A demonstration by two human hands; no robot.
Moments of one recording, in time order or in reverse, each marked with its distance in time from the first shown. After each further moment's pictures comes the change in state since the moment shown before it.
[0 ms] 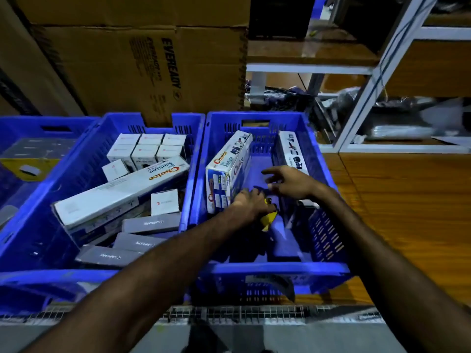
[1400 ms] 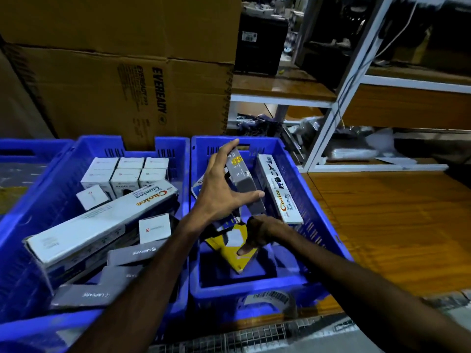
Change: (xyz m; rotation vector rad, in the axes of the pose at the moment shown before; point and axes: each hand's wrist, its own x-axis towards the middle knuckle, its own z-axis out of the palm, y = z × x) left_hand -0.089 -0.057 -0.033 -1.191 1.160 0.027; right_hand -0.017 -0.049 0.066 -0.332 -0.243 0.446
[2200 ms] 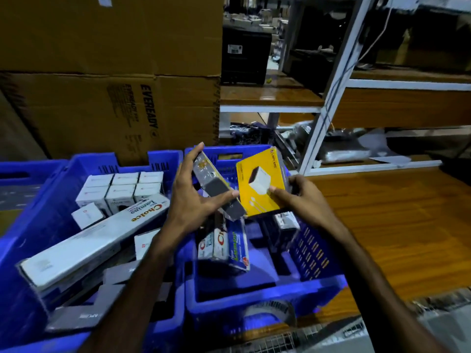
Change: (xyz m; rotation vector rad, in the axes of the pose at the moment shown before) left_hand -0.005 0.007 -0.034 -0.099 0.100 -0.039; right_hand -0.095 0.053 -0.061 0.797 0.744 -0.106
